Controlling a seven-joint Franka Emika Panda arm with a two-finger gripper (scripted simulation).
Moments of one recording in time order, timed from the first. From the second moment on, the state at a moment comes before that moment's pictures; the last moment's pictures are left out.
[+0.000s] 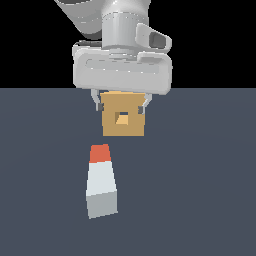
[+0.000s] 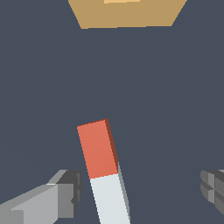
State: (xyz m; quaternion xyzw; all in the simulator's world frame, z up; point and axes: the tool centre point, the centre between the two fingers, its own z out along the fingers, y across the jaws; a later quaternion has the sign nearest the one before) arm -0.016 -0.010 0.150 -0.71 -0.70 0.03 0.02
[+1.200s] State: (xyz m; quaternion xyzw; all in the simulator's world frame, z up) arm -0.043 -0.081 0.098 -0.65 -0.76 0.01 0.01
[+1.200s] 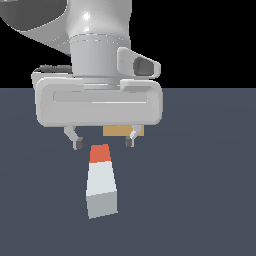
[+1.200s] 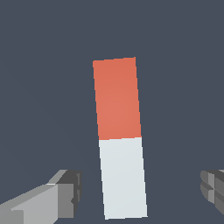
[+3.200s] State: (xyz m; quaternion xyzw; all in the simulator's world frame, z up) arm -0.047 -0.114 0.023 -0.62 -0.78 0.00 0.00
